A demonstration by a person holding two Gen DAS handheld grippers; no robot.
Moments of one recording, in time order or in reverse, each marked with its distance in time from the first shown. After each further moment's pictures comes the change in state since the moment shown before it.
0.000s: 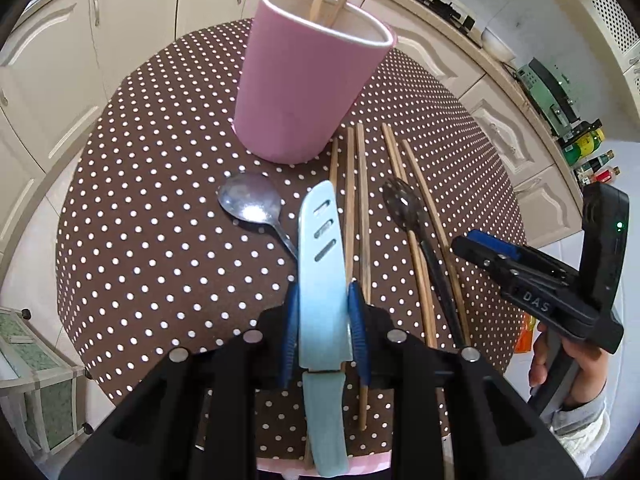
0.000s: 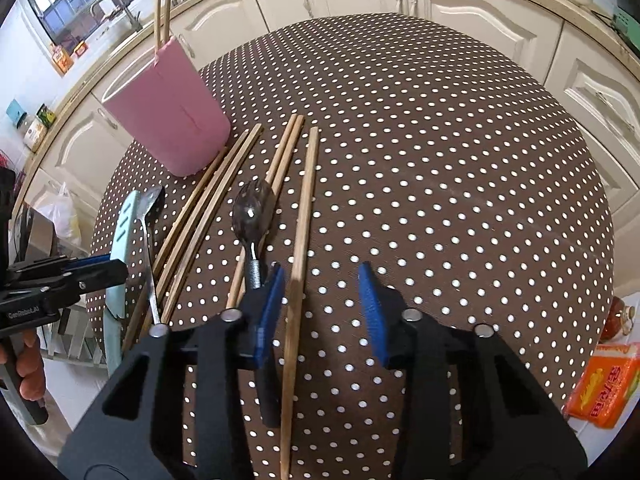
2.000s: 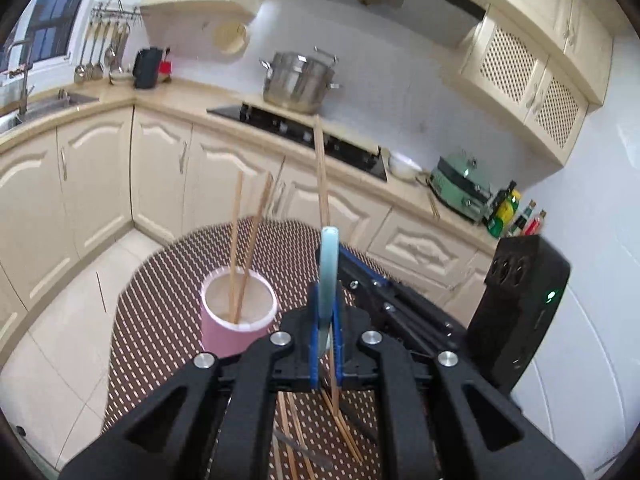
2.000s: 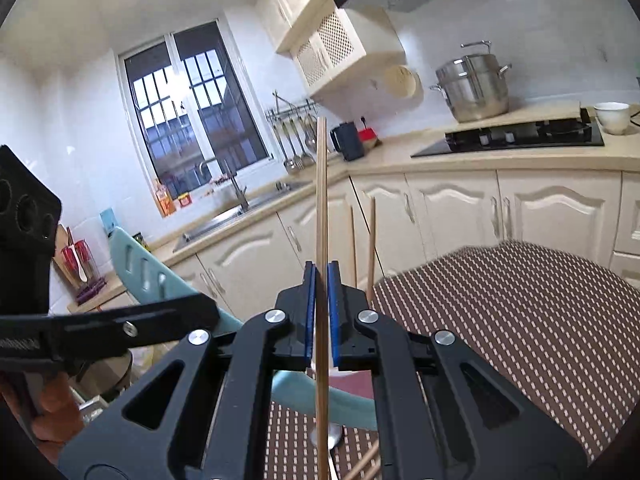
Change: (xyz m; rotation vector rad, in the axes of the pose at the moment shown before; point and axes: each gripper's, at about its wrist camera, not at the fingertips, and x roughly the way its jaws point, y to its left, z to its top) left arm -0.166 -0.059 0.051 0.204 -0.525 -0.161; right arm -0.093 0.100 0.075 -0.047 -0.755 0.331
